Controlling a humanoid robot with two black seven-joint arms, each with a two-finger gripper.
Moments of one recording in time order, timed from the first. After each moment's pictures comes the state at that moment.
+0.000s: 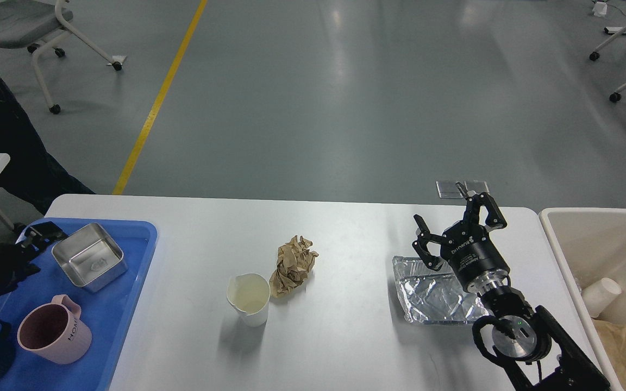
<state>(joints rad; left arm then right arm) -0.71 0.70 -0.23 -0.57 0.60 -0.33 -0.06 0.13 -0.06 1.34 1.25 -0.40 0.22 0.14</state>
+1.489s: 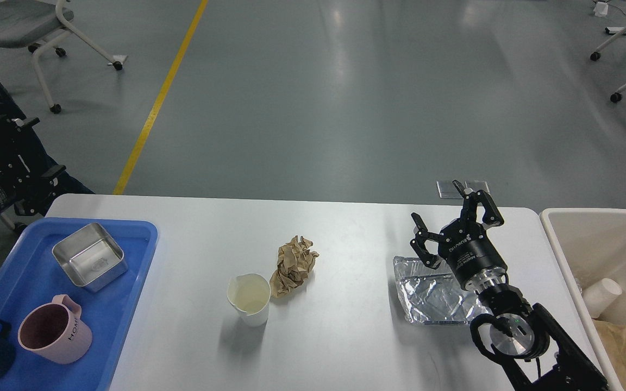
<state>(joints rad) -0.58 0.86 -0.66 -1.11 -0.08 -0.20 -0.13 0.14 -0.06 1.33 1.25 -0.43 0.22 0.14</state>
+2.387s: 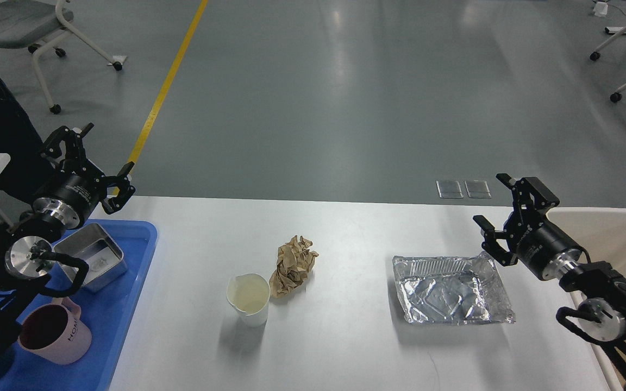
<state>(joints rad) -0.48 0.48 -0.94 -1.04 -0.04 -0.07 -0.18 0.24 -0.54 1.10 1.26 -0.49 0.21 0.13</state>
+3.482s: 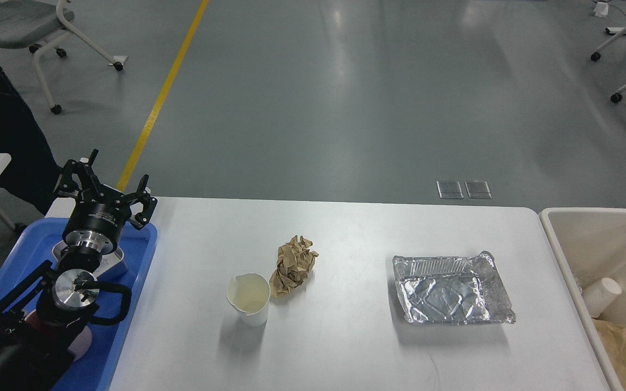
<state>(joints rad) -0.36 0.28 -1.07 -1.05 -0.04 -0.10 -0.30 0.33 -1.50 0.85 1.54 -1.15 0.52 0.15</state>
